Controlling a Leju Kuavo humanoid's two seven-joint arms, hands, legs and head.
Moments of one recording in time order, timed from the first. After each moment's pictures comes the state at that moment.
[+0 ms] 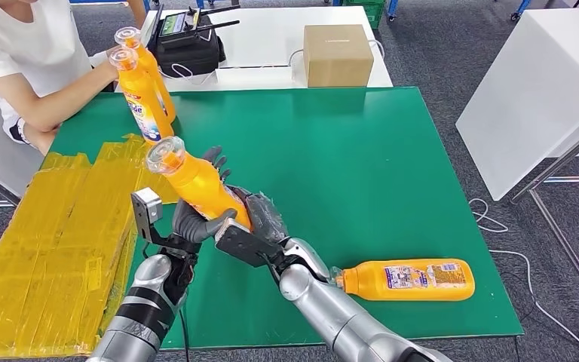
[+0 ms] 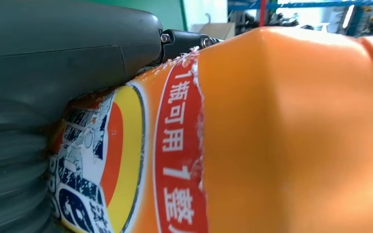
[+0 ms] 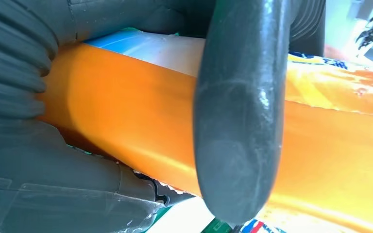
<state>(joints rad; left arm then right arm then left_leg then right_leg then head) -0.38 -0.23 -0.10 -1.00 0.02 -0.28 -0.48 -0.54 0.33 0.79 -0.72 0.26 -0.21 -0.33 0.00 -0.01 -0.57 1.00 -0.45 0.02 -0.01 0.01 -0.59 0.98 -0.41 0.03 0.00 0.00</state>
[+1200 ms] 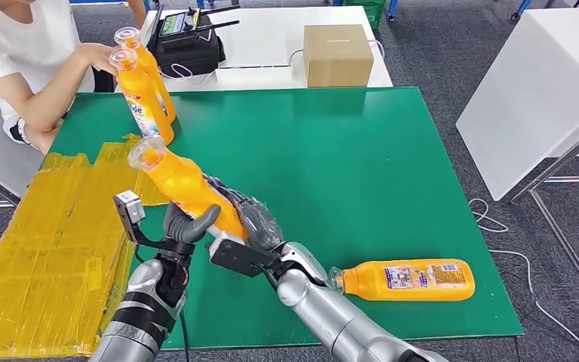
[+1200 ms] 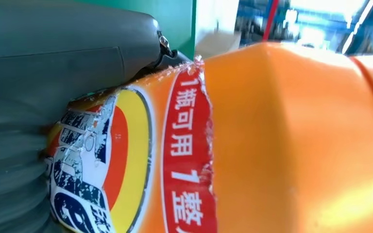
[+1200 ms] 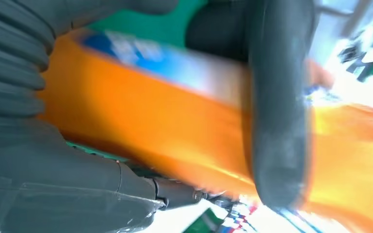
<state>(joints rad) -0.35 -0.22 -0.02 -1.02 0.19 -0.28 -0.44 -0.51 0.33 0.80 -0.73 0.32 -0.21 -0.39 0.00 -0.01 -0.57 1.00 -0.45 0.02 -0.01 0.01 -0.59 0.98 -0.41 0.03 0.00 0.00</state>
